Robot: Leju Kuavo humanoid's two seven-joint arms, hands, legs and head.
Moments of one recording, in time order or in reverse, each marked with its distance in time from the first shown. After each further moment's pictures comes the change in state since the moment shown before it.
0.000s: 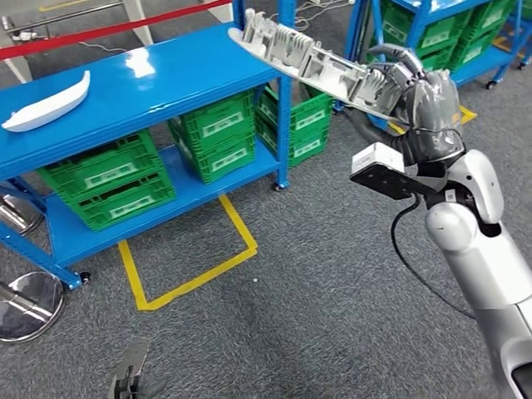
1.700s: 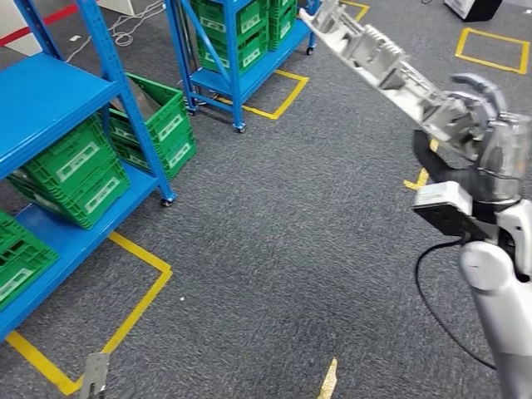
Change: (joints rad) left arm 0.047 0.061 0.077 -0.009 0.204 0.033 -0.080; right arm 0.243 -0.048 -0.209 -0.125 -0.037 -0.159 -0.079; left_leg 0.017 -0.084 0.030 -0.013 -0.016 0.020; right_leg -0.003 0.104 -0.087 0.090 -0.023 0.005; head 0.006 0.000
